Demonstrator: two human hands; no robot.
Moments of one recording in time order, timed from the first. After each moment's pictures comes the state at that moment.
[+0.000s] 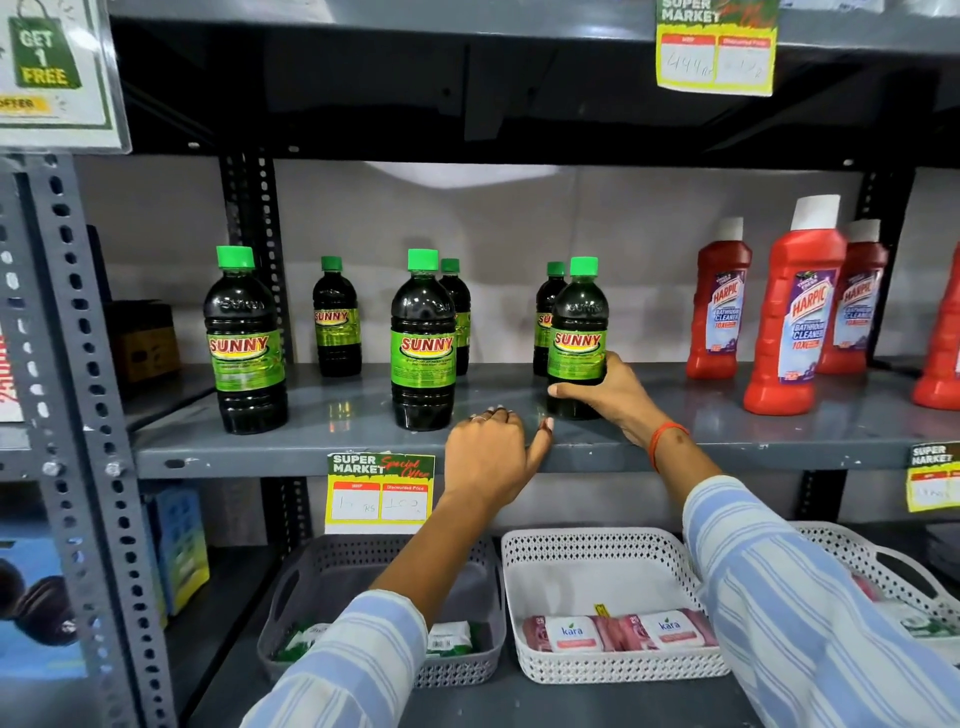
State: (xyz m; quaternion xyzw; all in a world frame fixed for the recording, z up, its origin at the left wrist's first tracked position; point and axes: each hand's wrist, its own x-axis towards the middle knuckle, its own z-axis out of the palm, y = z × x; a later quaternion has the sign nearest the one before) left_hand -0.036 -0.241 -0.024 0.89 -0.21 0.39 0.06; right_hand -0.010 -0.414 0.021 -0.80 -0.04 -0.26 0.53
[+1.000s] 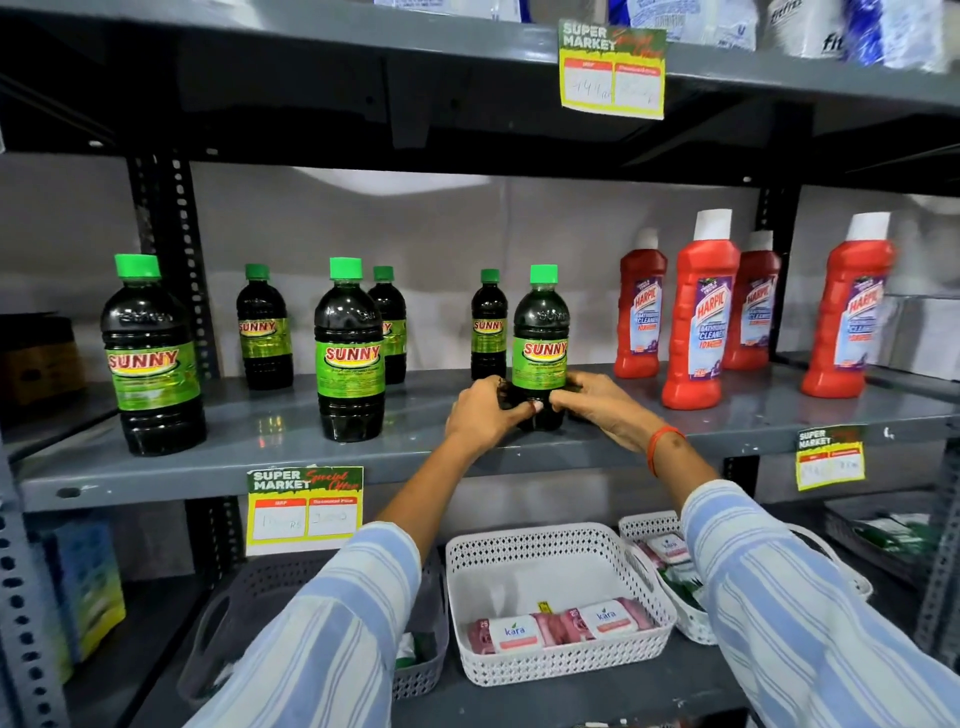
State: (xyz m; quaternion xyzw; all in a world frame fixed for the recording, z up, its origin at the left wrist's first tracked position) left_hand -0.006 -0.302 0.009 0.85 -0.26 0.15 0.44; right_hand -0.051 -0.466 0.021 -0.84 -0.05 -0.18 0.50
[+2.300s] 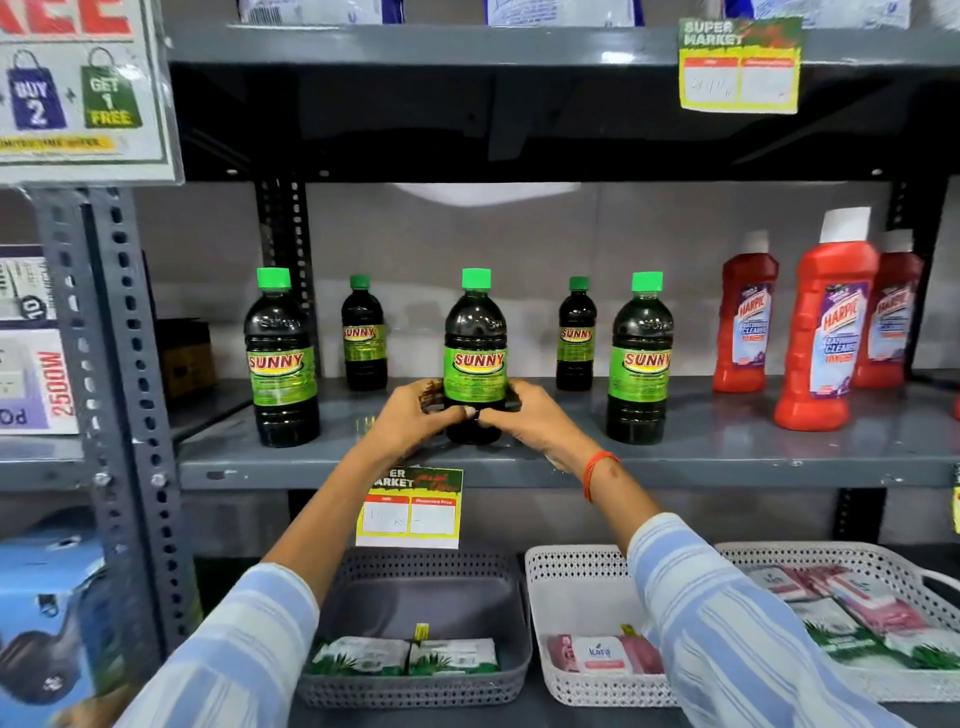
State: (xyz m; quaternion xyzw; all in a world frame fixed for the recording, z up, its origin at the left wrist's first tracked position) left_hand -0.005 -0.131 0.022 0.79 -0.27 0.15 0.53; right_hand -0.014 -0.303 0.018 -0.83 -0.13 -0.16 0.51
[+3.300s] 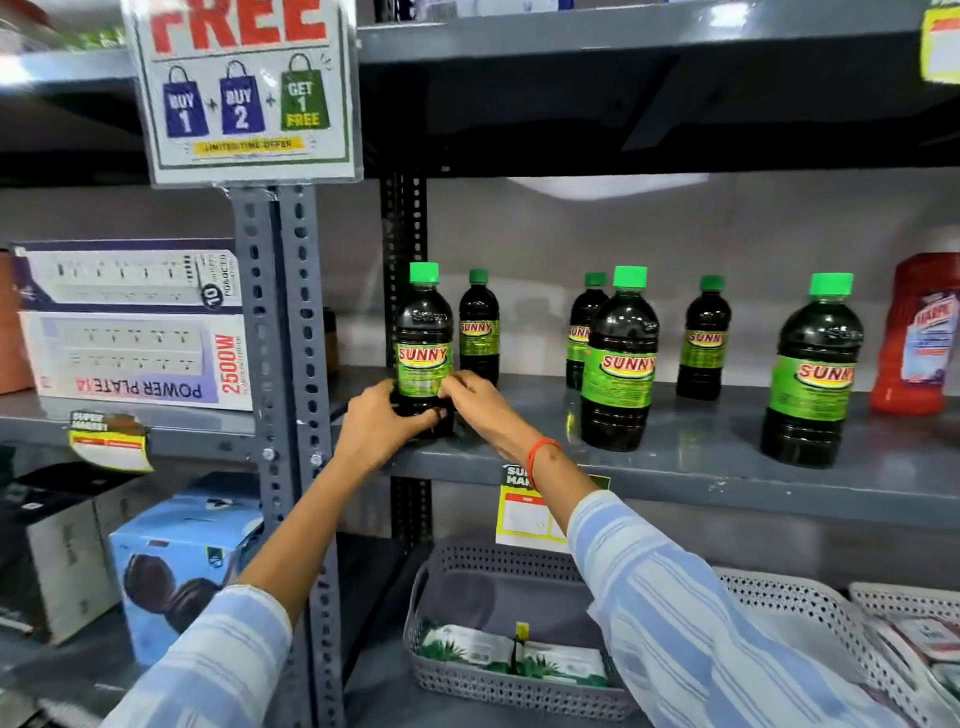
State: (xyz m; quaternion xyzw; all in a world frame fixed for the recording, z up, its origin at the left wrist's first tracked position) left_hand -0.004 0.032 0.009 0.86 -0.06 0.33 0.38; right_hand 0.011 -0.107 0.033 -0.82 -0.19 -0.07 0.54
